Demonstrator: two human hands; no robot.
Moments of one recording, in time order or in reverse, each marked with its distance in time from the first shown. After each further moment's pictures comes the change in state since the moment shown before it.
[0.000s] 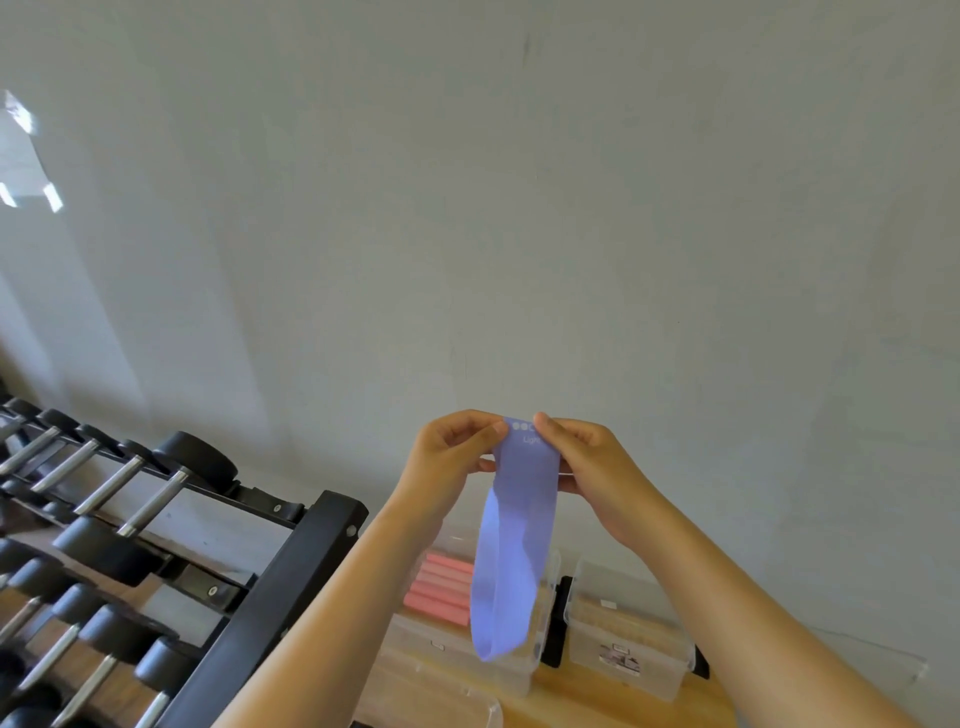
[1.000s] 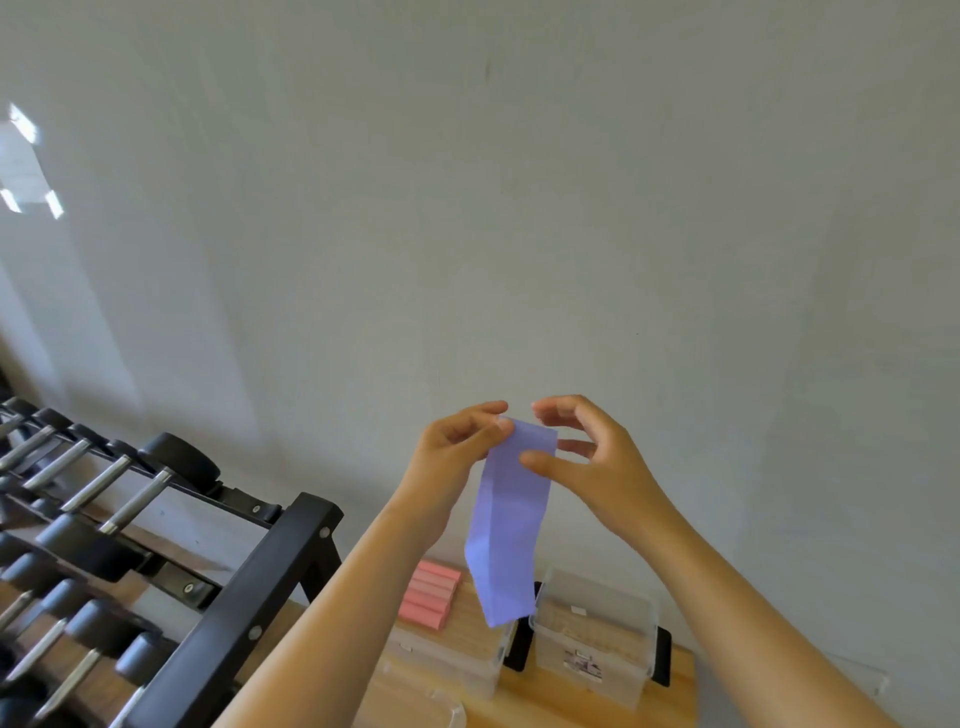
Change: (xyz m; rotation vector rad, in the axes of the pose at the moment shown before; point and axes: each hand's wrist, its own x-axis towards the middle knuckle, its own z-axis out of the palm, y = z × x) left_hand 0.004 0.008 0.067 -0.028 0.028 -0.032; right_hand -0.026 -0.010 -0.070 -0.230 0.091 -0.247
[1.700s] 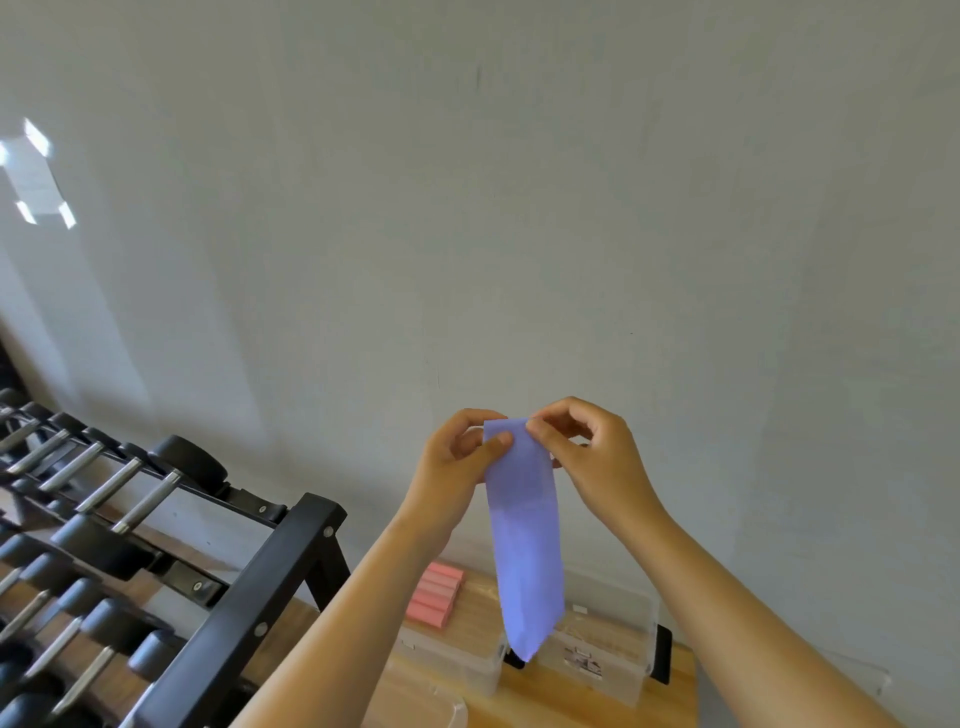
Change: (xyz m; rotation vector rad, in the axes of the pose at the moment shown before) left_hand -0.014 -0.002 0.018 0.049 0.048 0.064; right_hand 0.003 0.001 -0.003 -0.029 0.153 -0.101
